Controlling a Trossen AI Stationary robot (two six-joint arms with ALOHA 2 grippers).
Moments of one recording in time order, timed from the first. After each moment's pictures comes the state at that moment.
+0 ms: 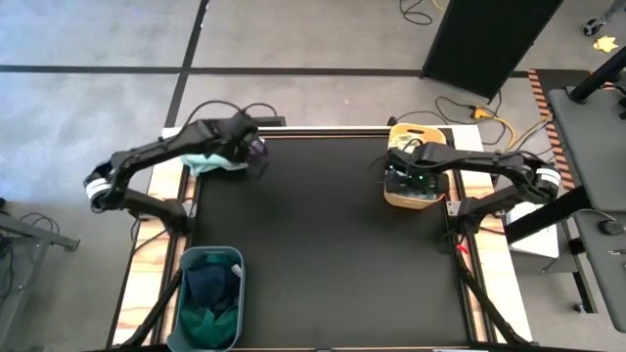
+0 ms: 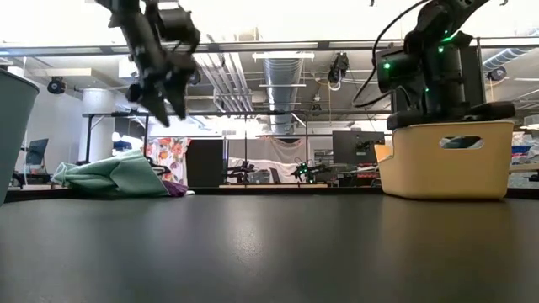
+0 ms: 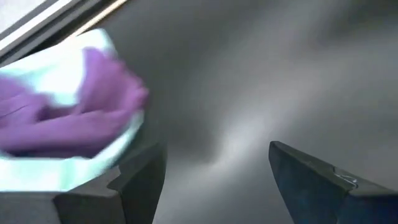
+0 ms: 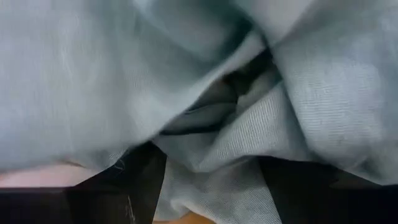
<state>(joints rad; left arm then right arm) 0.58 1.31 1.08 -0.89 -0.02 -0.31 -0.48 1.36 0.83 -1.08 0.07 1.16</state>
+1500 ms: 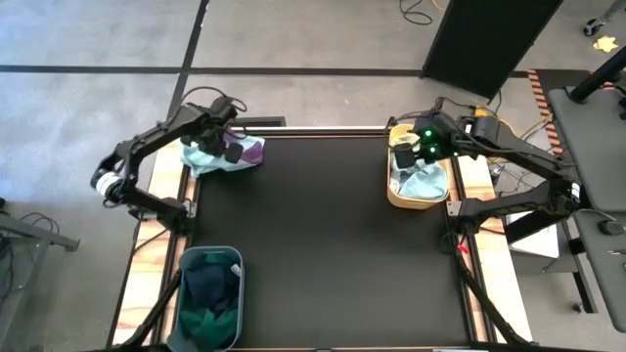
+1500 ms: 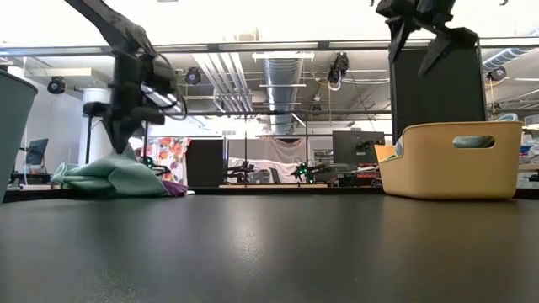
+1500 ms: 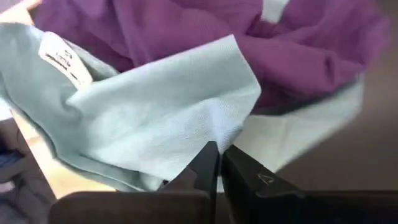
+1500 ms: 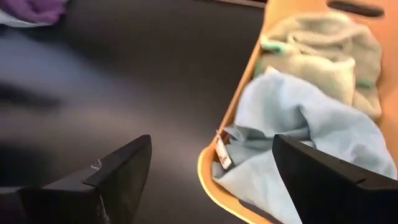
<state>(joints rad) 0.96 1.45 1.08 -1.11 -0.22 -0.26 -0.42 1.15 1.33 -1.25 0.13 0.85</state>
